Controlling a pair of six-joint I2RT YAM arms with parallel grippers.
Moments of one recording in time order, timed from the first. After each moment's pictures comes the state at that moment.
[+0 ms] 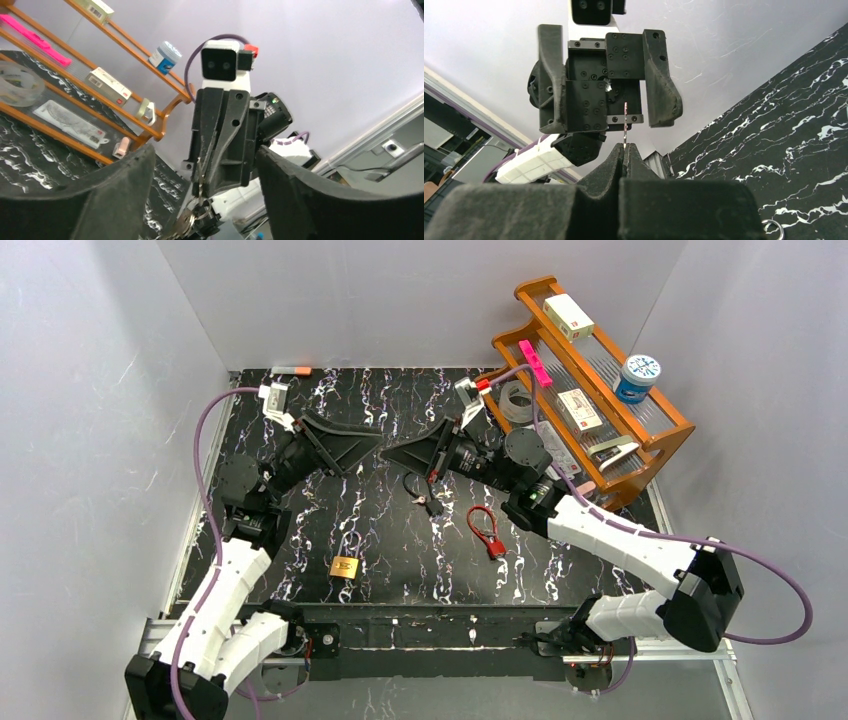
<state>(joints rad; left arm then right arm) -0.28 0.88 0.78 0.56 0.71 -1.12 0.91 1.29 1.03 0.55 -0.37 0.86</state>
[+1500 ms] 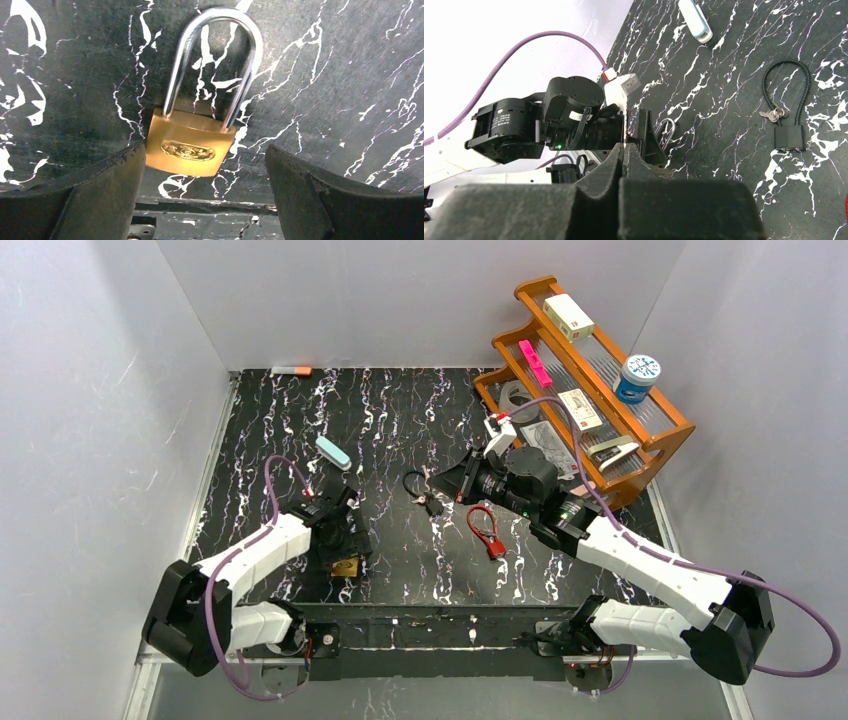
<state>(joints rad) -0.50 1.20 0.65 -0.77 -0.07 -0.80 0.87 1.08 0.87 0.01 -0.08 0.80</state>
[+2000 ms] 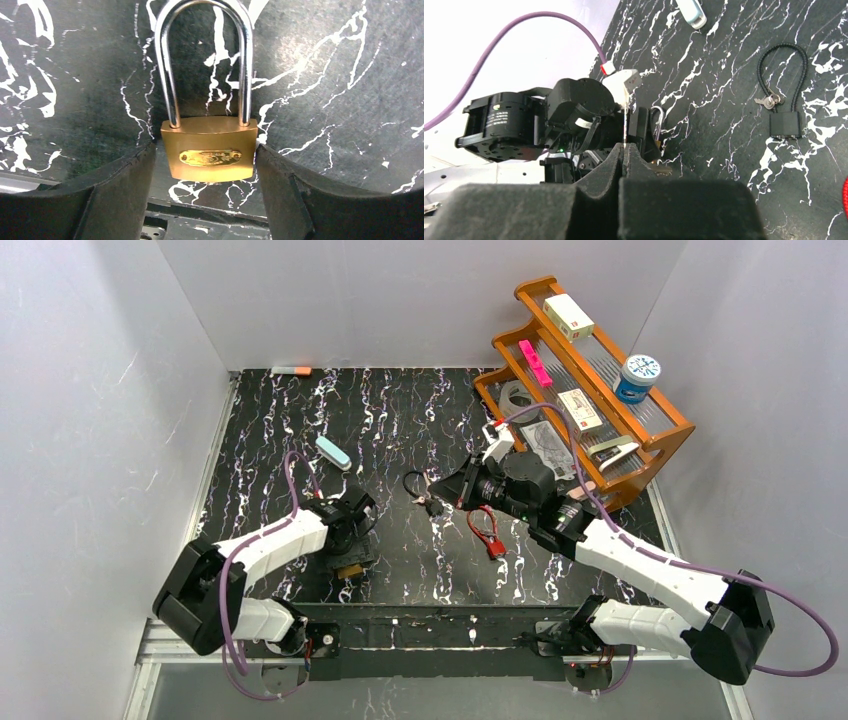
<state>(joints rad) -0.61 1.31 0.67 -0.80 -0.19 -0.85 0.87 1.08 0.83 0.02 -0.09 0.81</state>
